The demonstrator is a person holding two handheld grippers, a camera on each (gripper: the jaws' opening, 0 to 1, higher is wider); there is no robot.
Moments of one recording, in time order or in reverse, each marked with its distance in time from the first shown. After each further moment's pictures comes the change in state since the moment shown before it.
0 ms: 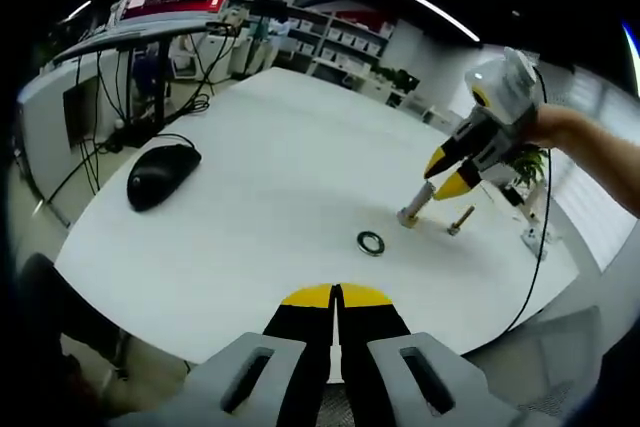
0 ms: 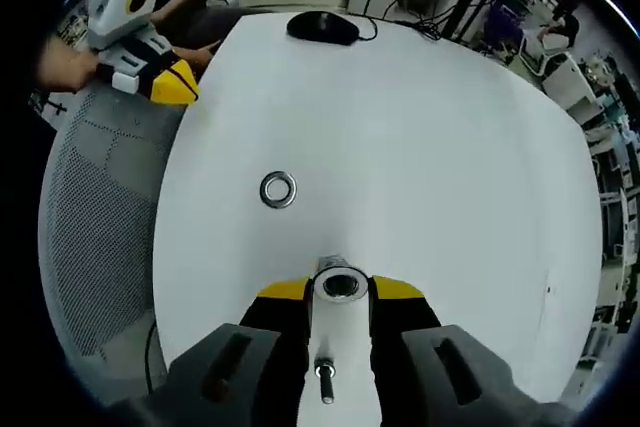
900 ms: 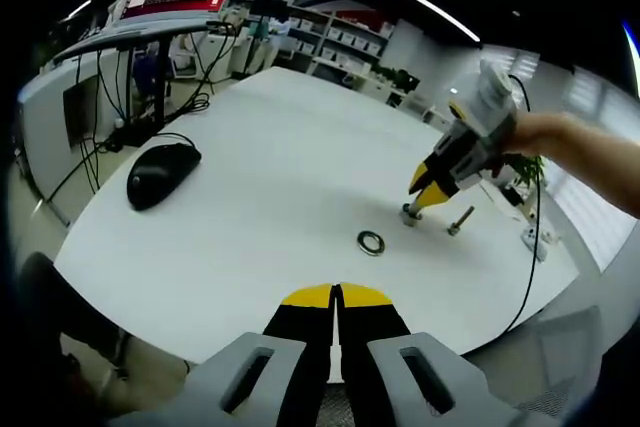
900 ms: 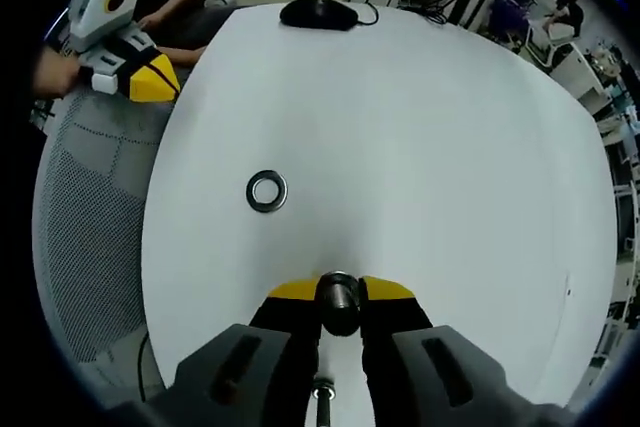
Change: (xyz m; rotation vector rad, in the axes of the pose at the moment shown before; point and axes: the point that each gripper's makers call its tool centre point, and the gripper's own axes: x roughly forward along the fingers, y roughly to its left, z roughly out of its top) left arm 0.001 0.000 0.000 -0.003 0.002 -0.002; right arm 0.029 -0.007 -0.007 0.022 0.005 0.048
